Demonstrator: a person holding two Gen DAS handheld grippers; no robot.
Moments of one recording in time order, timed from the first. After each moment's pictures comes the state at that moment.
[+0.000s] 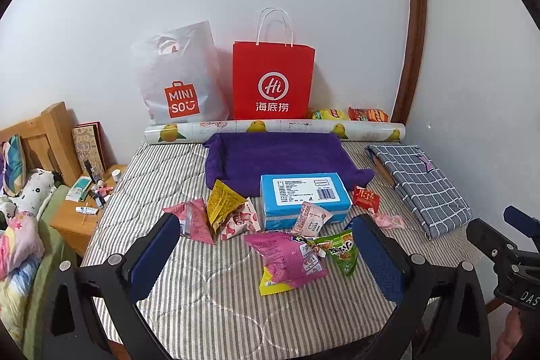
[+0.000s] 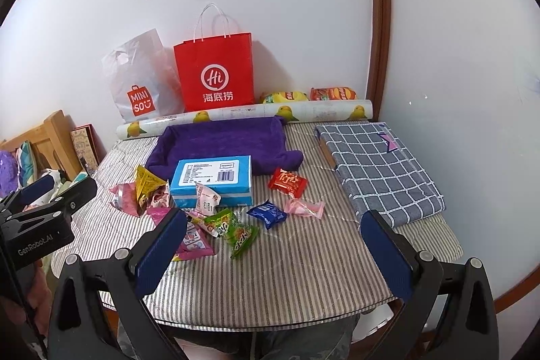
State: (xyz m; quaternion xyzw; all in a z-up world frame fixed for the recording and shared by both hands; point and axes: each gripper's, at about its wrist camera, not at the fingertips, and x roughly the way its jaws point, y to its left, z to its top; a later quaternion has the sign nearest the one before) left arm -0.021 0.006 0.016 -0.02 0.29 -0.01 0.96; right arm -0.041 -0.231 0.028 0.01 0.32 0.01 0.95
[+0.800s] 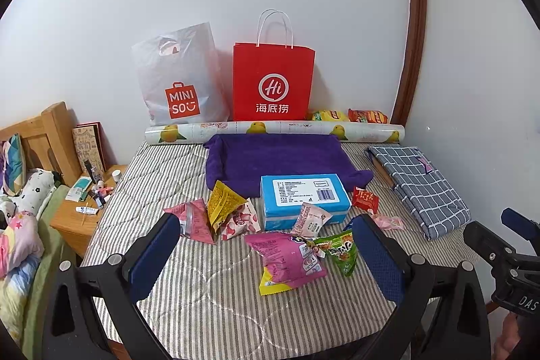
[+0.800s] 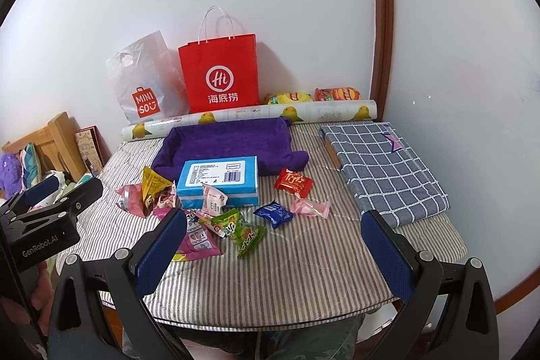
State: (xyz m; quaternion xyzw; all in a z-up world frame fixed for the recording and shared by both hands) left arm -0.022 0.006 0.018 -0.02 0.29 -0.01 0.96; right arm -0.046 -0.228 0.029 0.02 0.32 0.02 0.95
